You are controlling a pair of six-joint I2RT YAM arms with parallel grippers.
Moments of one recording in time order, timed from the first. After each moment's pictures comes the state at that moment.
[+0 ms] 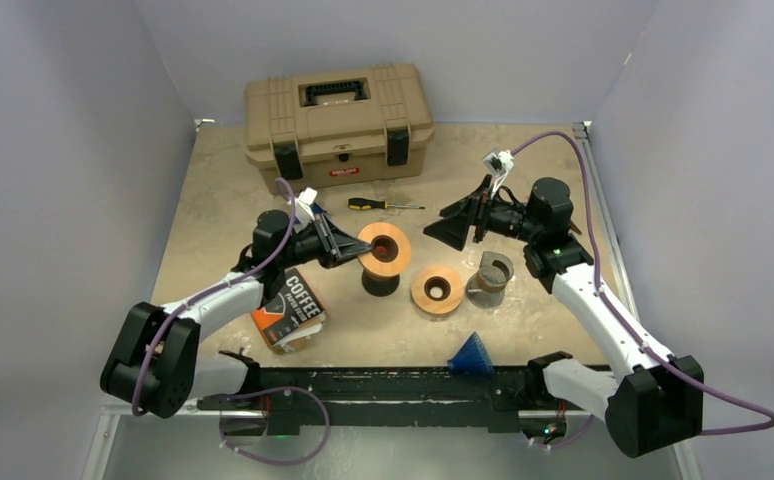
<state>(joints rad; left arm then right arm) -0.36 1.27 0.50 0.49 0.67 -1.16 0.27 1.08 0.79 0.16 -0.85 0.47</state>
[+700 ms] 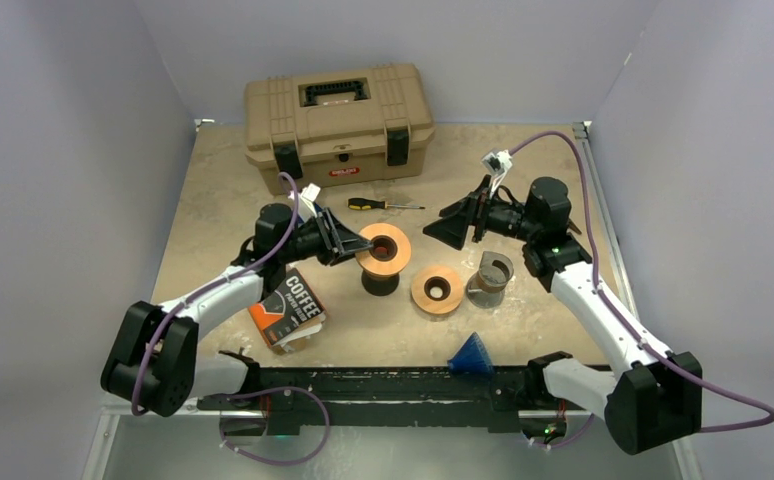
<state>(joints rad) -0.35 1.28 0.57 0.35 0.64 -1.03 0.27 1.09 0.79 0.16 -0.84 0.47</state>
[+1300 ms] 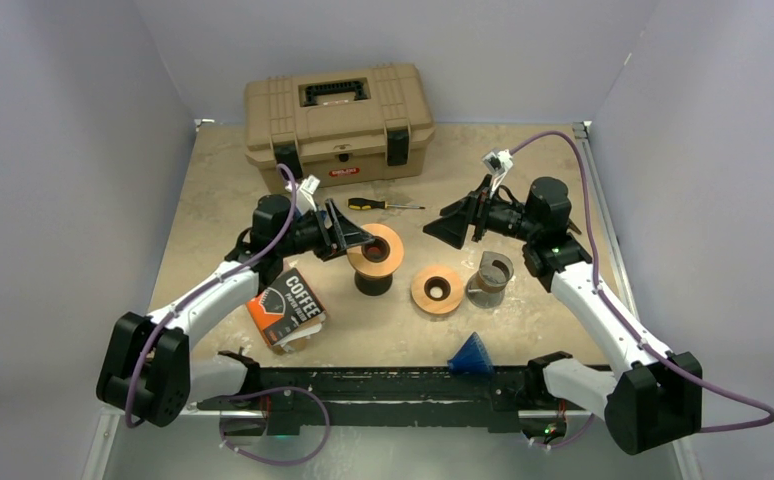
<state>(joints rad) -0.35 1.23 0.65 0.18 0.62 -0.91 0.27 1.09 0.79 0.16 -0.83 0.47</state>
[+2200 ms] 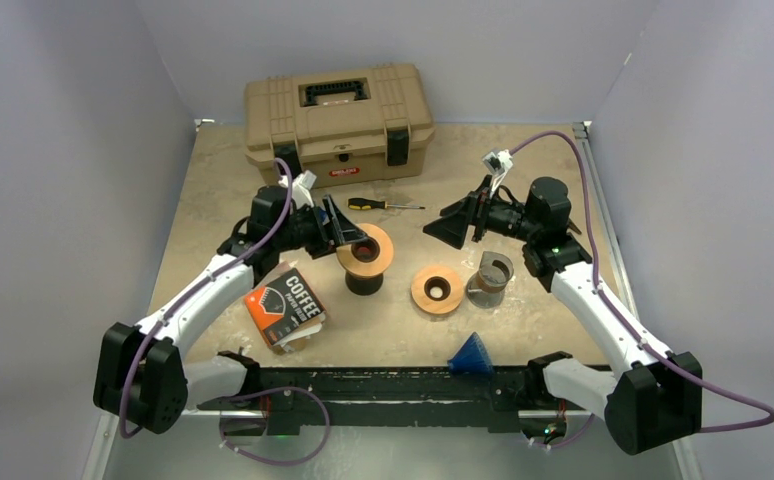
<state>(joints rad) -0.35 1.20 0.77 -0.11 0.51 -0.81 0.27 1.09 0.79 0.15 -0.83 0.47</state>
